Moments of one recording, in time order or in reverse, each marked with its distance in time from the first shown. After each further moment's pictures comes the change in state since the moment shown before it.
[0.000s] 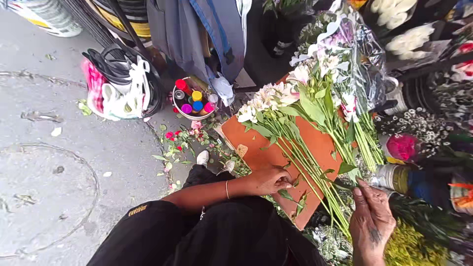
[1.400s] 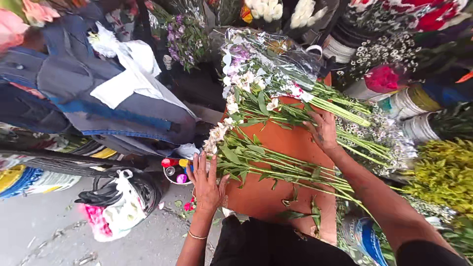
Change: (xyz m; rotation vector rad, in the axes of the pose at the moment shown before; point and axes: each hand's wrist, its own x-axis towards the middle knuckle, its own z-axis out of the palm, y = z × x) left_hand 0.016 -0.037 -0.101 1.143 0.764 0.173; right_hand 0.126 0.189 0.036 -0.426 0.069 0.050
